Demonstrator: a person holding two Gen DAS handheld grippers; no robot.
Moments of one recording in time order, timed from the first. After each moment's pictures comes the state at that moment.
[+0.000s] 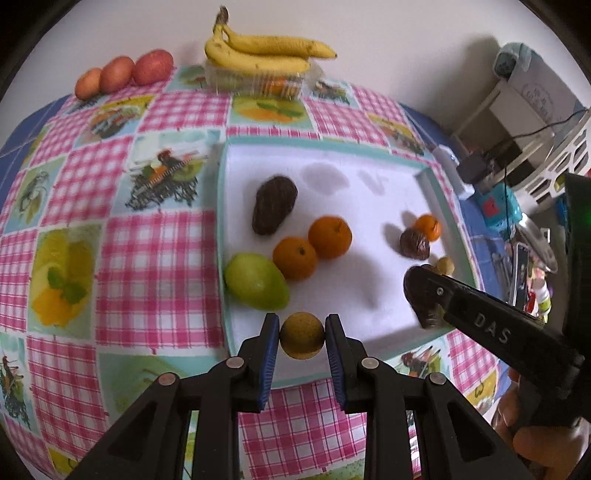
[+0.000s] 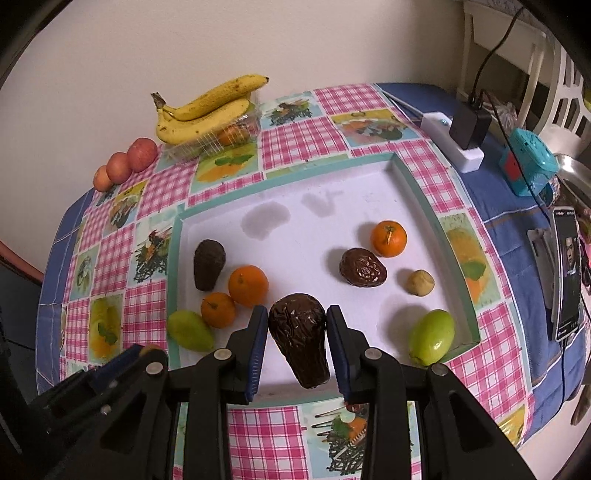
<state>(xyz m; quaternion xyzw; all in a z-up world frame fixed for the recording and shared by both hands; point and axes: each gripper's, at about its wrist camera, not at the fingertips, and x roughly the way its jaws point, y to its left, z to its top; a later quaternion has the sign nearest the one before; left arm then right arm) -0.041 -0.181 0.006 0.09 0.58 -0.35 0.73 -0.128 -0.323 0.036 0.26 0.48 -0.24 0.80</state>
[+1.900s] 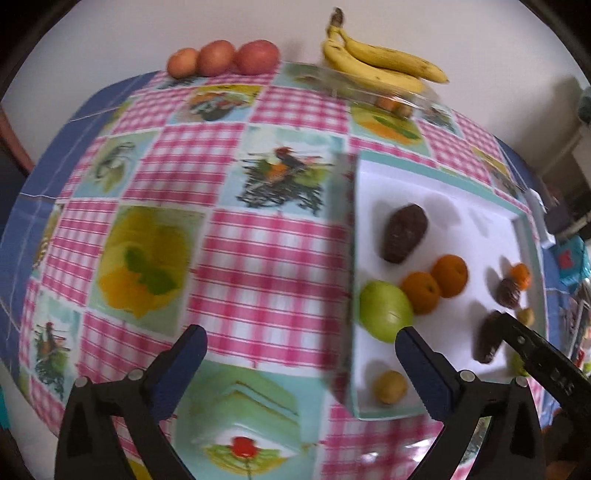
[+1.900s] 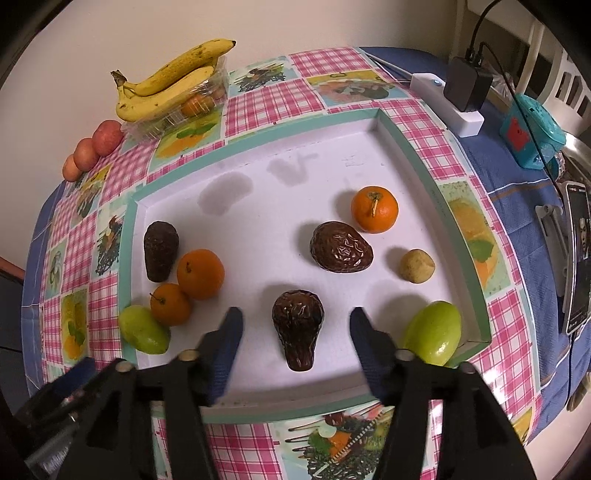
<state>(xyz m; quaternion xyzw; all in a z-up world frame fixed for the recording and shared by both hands) 0.001 -0.132 -0.002 0.09 0.57 -0.20 0.79 -0.122 -0.347 -0.008 0.27 0.52 -0.26 0.77</state>
